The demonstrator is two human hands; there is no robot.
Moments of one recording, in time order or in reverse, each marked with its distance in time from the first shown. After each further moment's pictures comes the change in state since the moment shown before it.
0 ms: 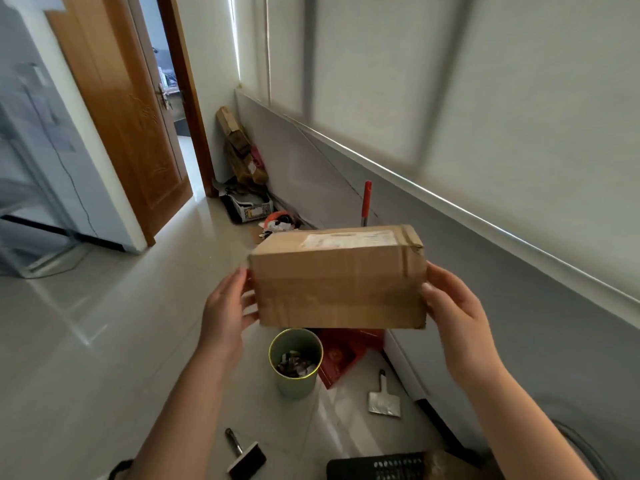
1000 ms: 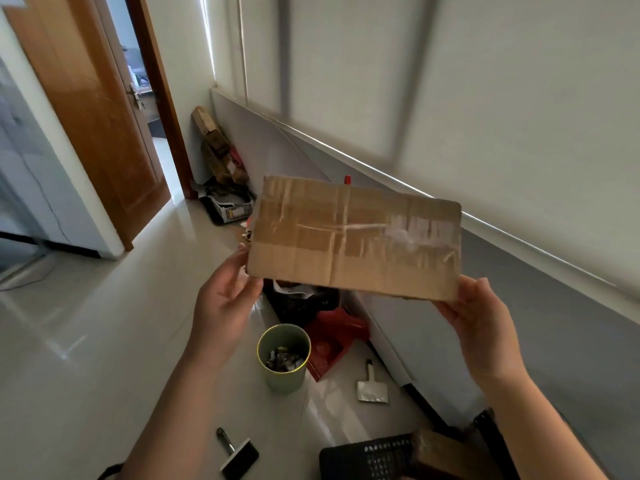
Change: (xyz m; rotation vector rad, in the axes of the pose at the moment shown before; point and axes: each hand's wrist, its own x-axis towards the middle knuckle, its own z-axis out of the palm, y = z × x) left_hand -0.034 0.003 -0.008 0.134 -0.341 0.515; right_hand -0.029 0.010 -0.046 0.132 0.002 -0.133
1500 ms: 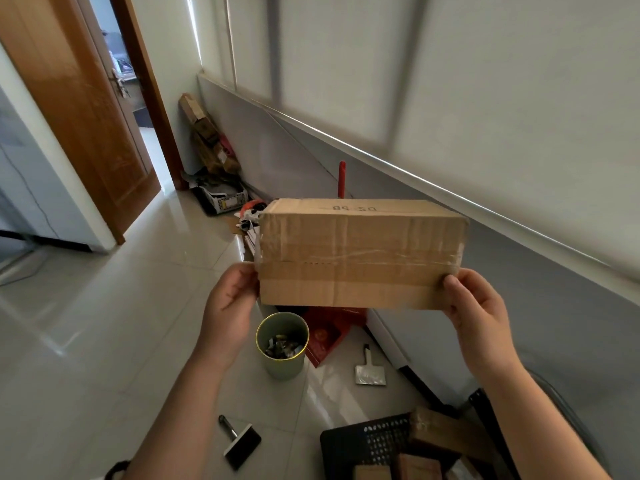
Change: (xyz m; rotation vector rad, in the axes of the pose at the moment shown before) left_hand -0.012 -0.026 -0.004 -0.008 -0.025 -0.093; right_hand -0.017 0.013 -0.001 -0.133 0.043 -0.021
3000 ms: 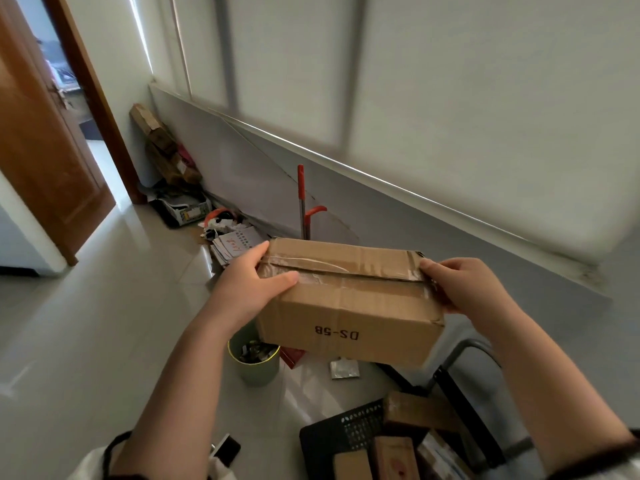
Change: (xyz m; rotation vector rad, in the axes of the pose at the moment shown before) left_hand 0.000 0.050 0.054 0.508 -0.265 -0.158; right_hand -0.005 -0.065 -0.046 -0.586 0.136 0.425
